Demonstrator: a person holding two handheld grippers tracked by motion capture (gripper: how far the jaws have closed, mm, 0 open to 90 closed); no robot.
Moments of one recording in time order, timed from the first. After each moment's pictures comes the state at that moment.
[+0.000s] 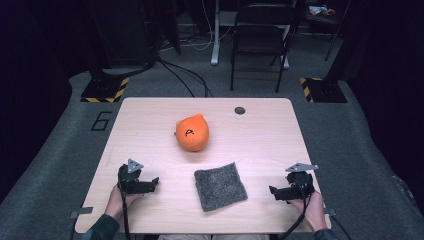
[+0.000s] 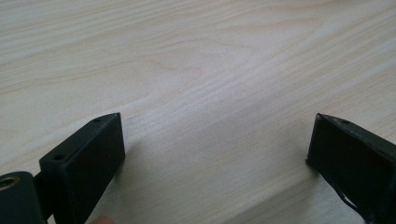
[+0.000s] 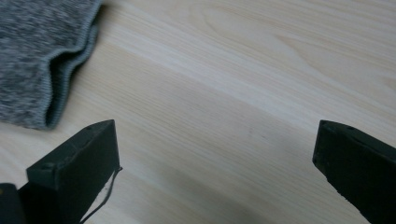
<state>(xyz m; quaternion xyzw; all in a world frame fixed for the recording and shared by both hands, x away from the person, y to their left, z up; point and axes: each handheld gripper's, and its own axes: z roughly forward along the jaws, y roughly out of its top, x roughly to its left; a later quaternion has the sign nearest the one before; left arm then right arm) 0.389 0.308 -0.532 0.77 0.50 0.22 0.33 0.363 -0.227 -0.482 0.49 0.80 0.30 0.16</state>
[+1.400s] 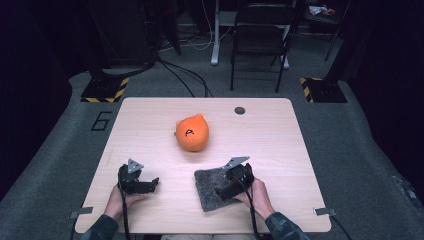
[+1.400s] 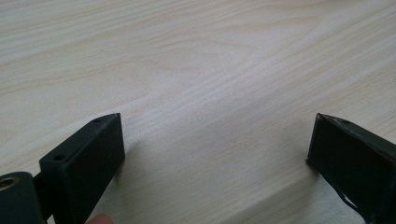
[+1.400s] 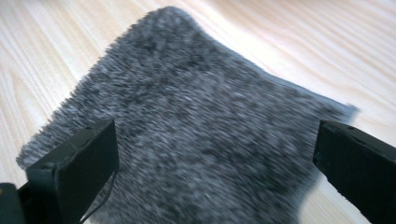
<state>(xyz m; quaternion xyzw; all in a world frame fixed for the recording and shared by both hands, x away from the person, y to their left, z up) 0.388 0.308 -0.531 0.77 0.49 0.22 0.33 0.390 -0.062 -0.482 0.33 0.89 0.31 0.10</state>
